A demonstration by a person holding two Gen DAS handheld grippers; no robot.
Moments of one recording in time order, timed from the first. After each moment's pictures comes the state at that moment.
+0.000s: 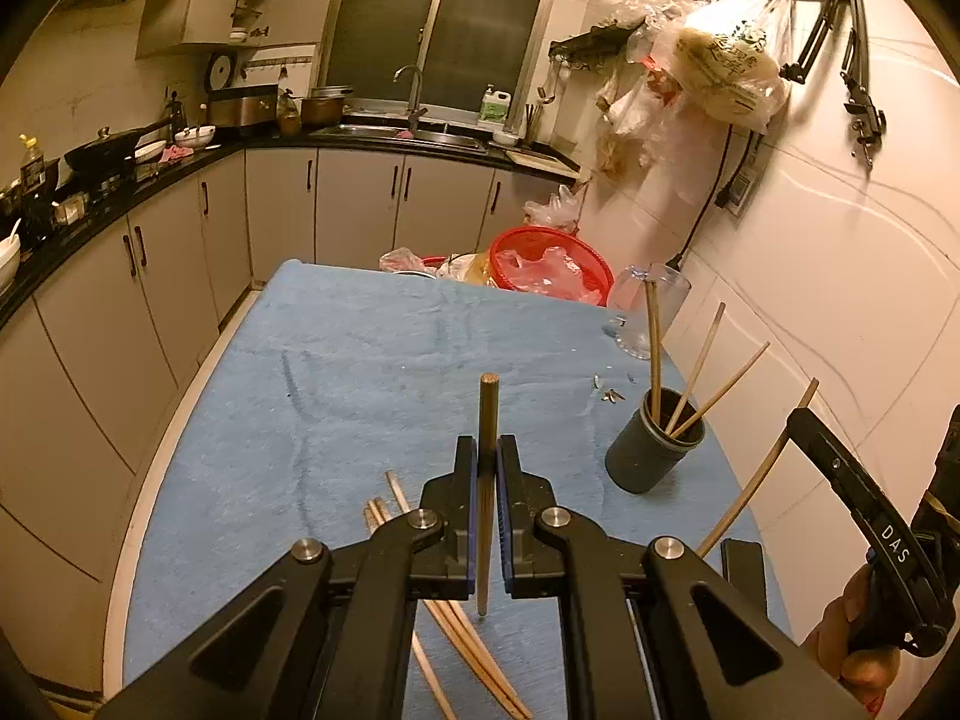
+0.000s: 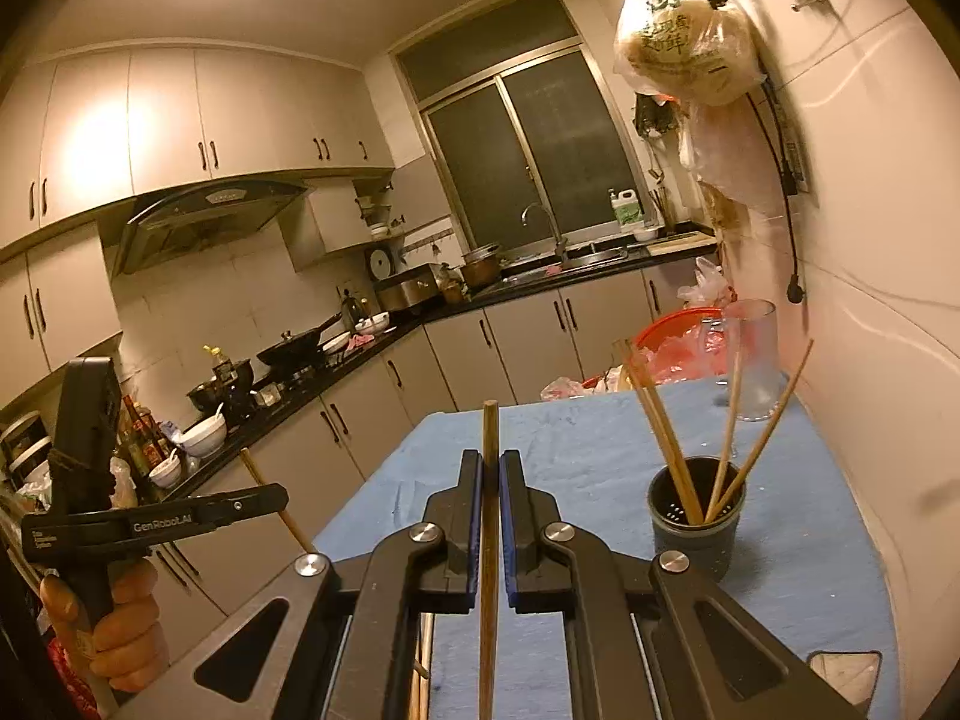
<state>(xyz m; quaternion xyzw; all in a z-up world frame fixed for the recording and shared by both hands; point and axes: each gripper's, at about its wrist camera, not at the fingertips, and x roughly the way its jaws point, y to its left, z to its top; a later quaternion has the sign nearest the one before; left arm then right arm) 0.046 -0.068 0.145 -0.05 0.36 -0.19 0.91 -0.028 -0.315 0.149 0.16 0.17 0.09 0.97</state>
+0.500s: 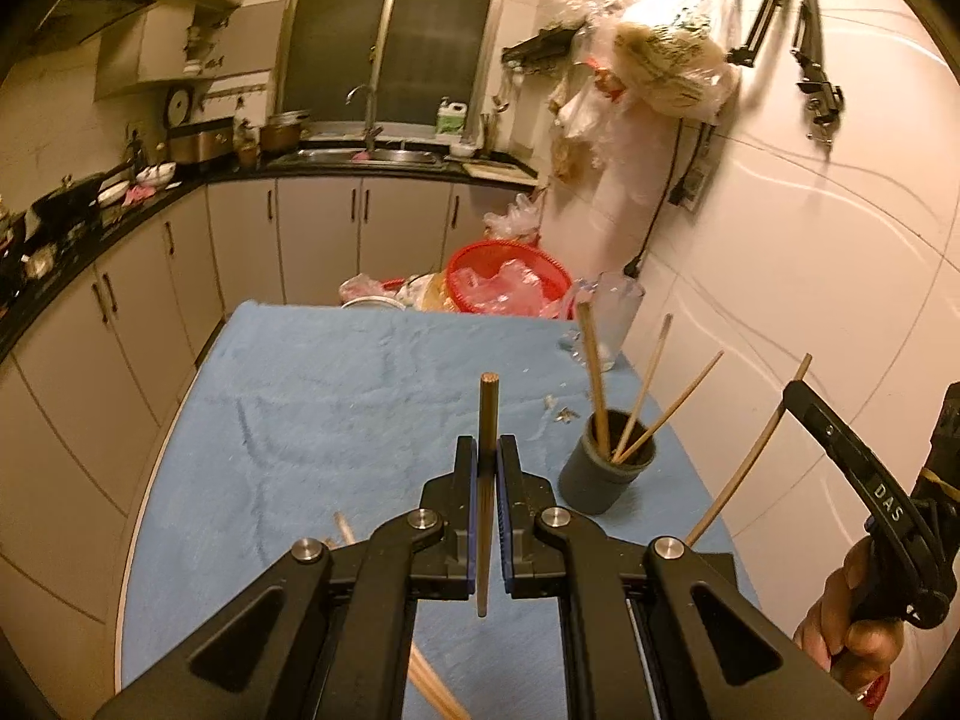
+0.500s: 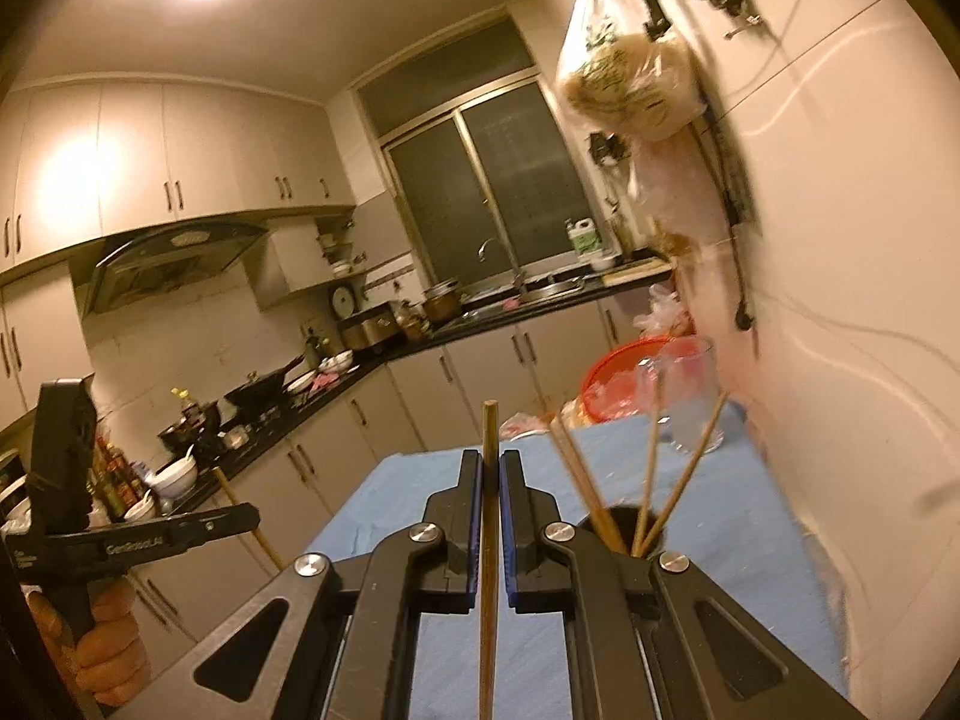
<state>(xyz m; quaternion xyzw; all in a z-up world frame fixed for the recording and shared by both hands) 0.048 -0.119 0.181 -0.02 0.33 -0.23 0.91 -0.035 -0.373 0.176 0.17 0.14 0.03 0.98</state>
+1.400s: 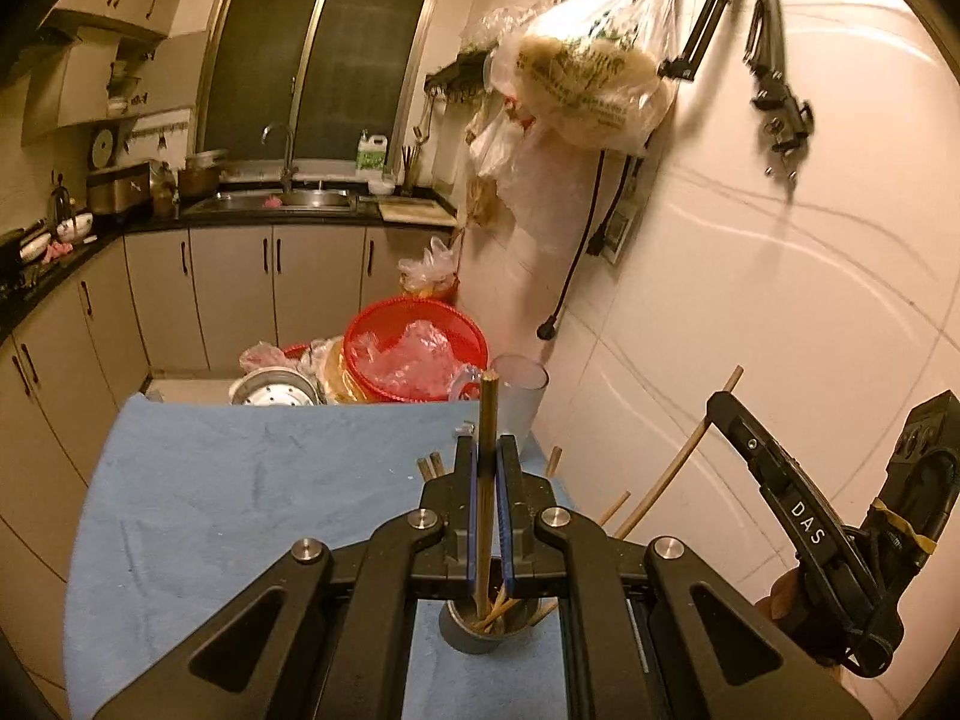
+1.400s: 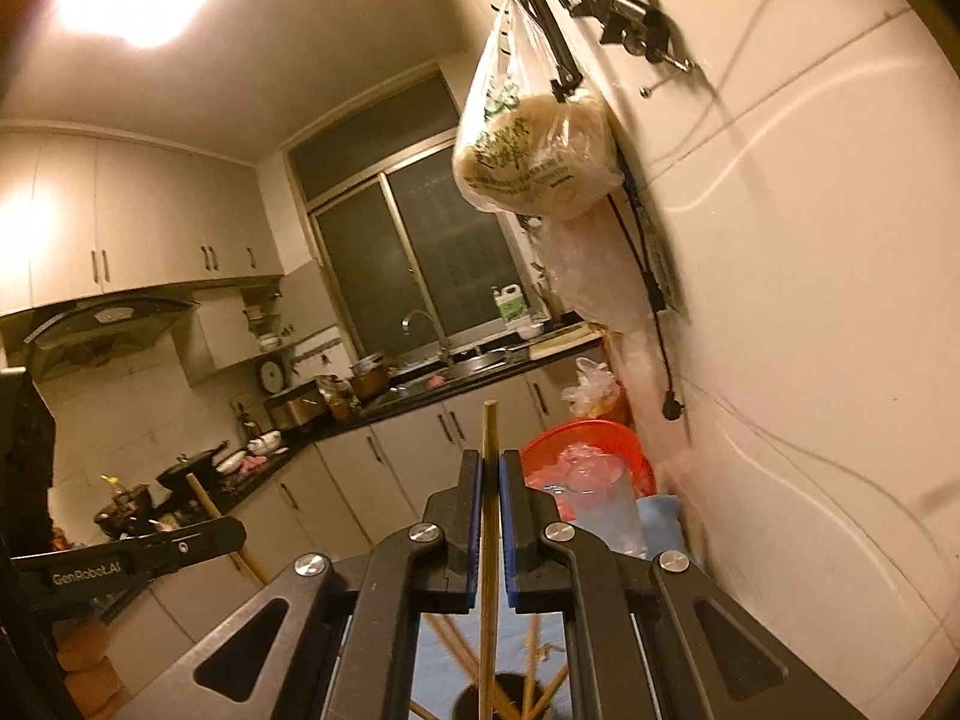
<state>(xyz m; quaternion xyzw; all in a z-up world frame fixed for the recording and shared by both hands) 0.122 -0.250 0.224 -0.03 0.30 -0.30 0.90 0.046 -0.462 0.215 0.18 0.09 -0.06 0.98</state>
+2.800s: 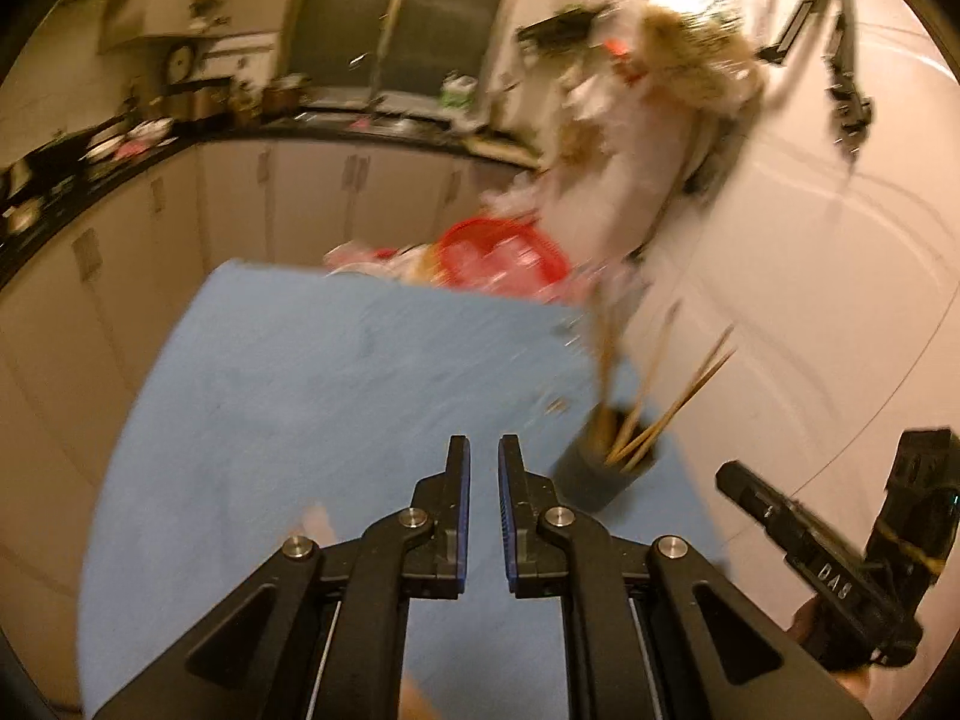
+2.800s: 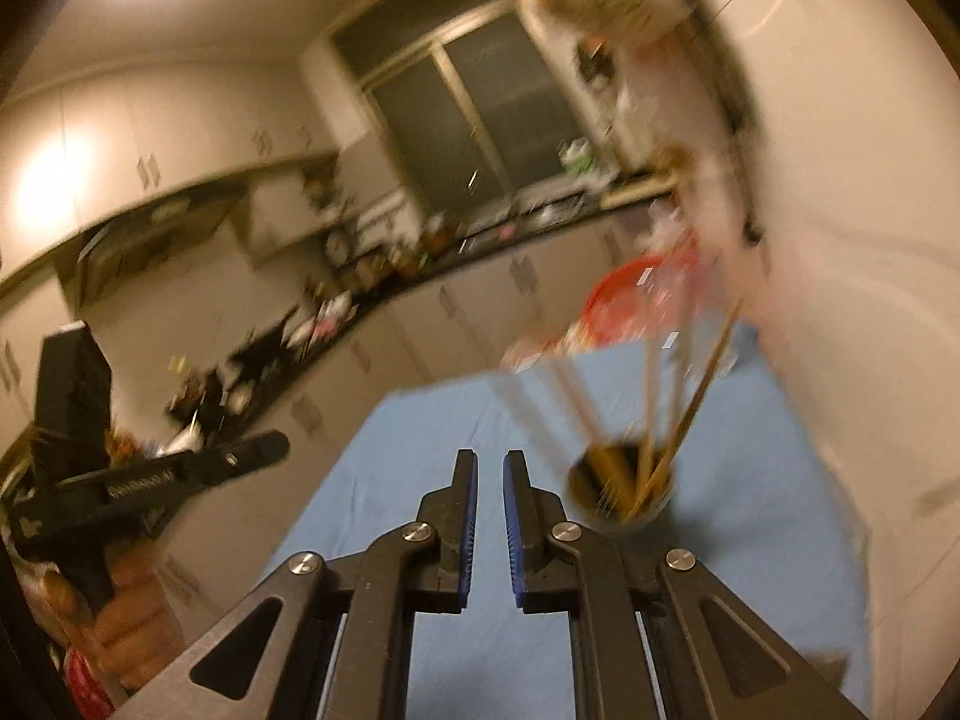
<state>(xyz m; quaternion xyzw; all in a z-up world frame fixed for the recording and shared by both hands) 0.068 -0.110 0.139 -0.06 0.38 -0.22 0.90 0.006 -0.355 0.123 0.19 0.27 0.08 0.94</state>
